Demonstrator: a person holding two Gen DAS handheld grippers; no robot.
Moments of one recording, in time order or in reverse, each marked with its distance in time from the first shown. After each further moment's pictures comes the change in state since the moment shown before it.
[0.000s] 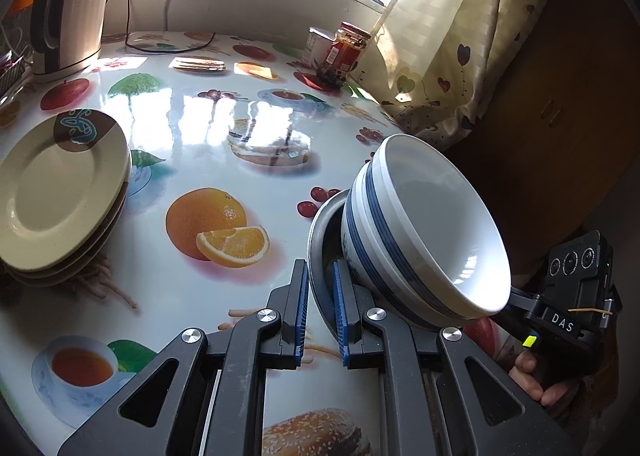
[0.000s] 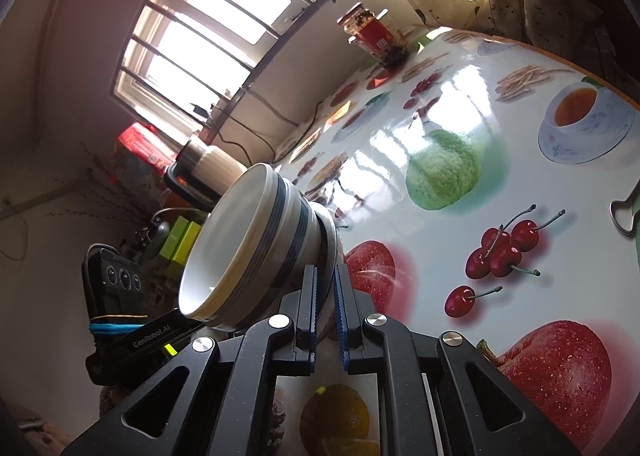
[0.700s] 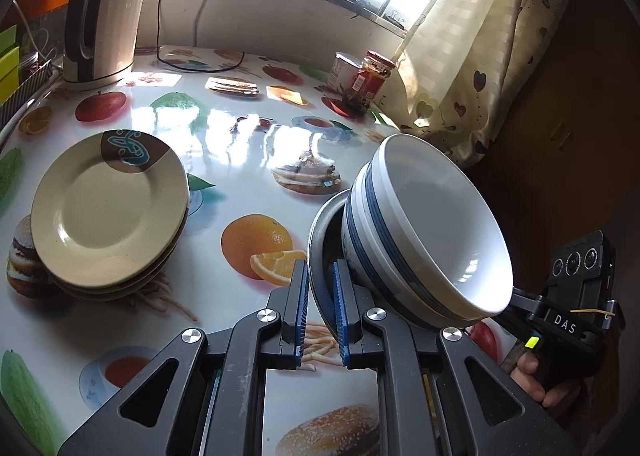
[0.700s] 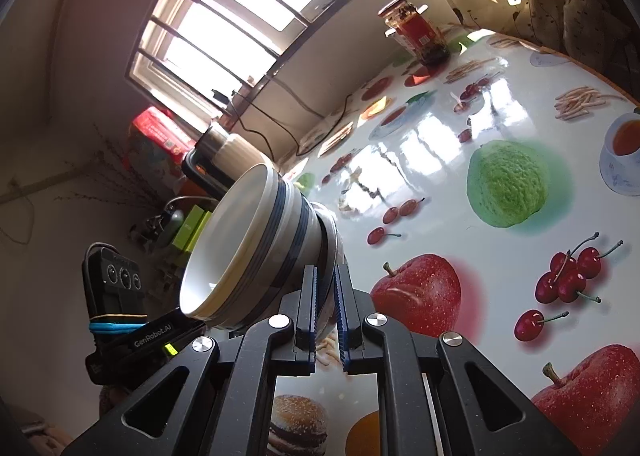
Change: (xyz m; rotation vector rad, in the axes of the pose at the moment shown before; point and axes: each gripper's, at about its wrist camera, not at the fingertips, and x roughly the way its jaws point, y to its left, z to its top) left arm -0.030 0.022 0.013 -0.042 -0.051 0.049; right arm 0.025 0.037 0.010 -0.055 0.036 0.041
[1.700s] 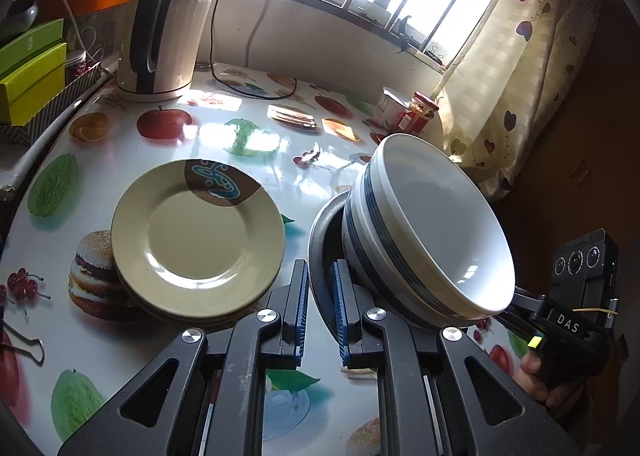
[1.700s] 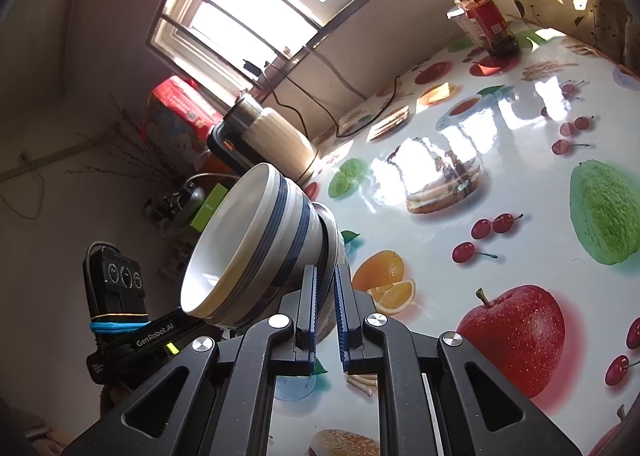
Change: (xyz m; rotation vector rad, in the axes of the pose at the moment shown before) left arm -0.039 0.056 0.020 -0.074 -0.070 0.075; right arm 0.063 0.050 0.018 -0.071 0.087 0.071
